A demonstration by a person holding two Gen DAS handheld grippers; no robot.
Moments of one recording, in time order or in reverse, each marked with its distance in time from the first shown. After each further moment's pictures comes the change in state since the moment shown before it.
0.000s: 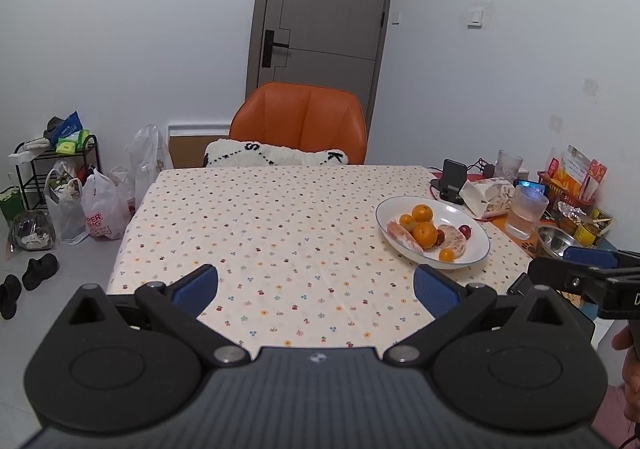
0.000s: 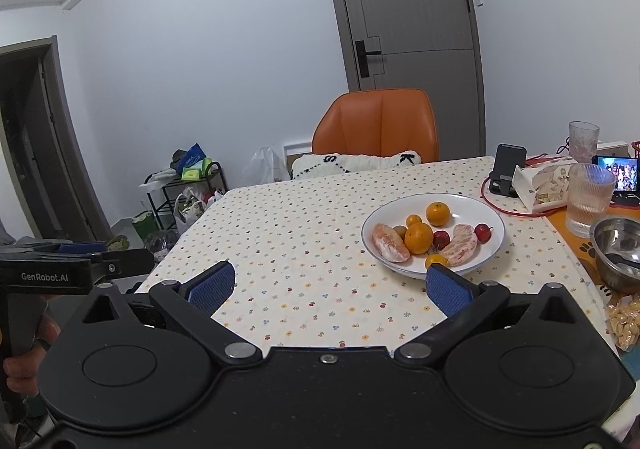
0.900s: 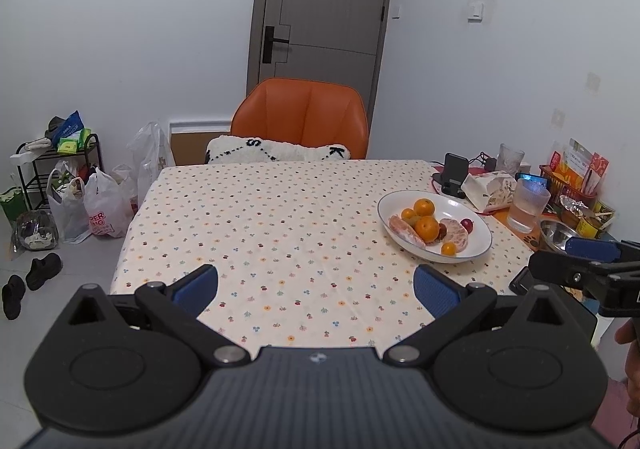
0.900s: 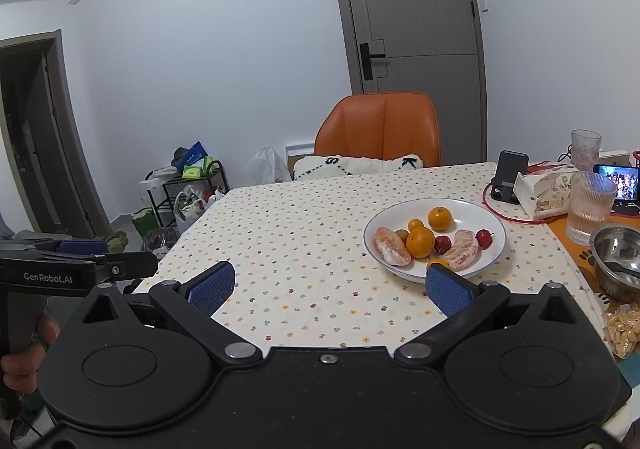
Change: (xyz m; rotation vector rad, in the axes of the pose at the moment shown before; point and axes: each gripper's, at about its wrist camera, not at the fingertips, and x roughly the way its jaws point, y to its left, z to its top) left arm -0.001 0.001 0.000 0.011 0.016 0.005; right arm -0.002 0.005 0.003 -0.018 -0.003 -0.002
